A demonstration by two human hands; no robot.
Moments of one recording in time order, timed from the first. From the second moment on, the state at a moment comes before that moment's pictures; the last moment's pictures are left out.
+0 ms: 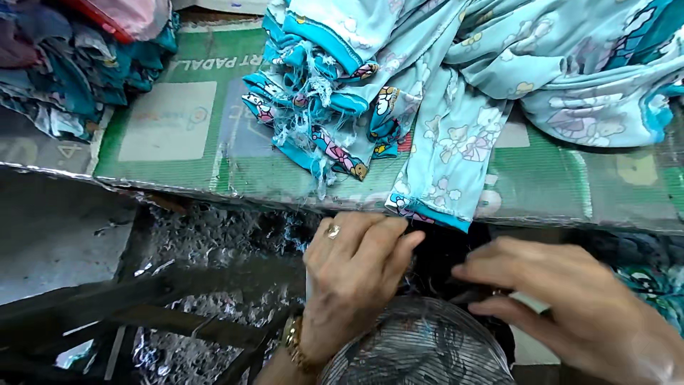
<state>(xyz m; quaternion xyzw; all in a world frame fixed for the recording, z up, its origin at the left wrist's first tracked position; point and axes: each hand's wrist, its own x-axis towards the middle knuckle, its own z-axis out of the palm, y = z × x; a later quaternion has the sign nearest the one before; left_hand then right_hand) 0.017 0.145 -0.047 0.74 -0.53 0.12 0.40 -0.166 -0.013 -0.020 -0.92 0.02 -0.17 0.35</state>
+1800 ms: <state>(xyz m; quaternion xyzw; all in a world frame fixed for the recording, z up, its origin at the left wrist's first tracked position) 0.014 0.145 -0.057 0.76 -0.53 0.03 0.37 -0.140 -0.003 -0.041 -0.94 0.14 -0.23 0.19</state>
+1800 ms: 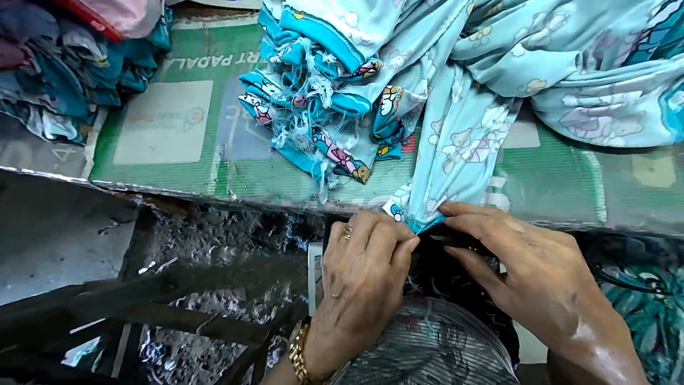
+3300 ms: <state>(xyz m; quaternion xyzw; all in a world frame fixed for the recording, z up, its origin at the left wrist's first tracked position) 0.018 0.126 -0.054 0.79 -0.52 0.14 0.28 -0.117 -0.007 -0.032 -0.84 0.12 -0.30 0.43</state>
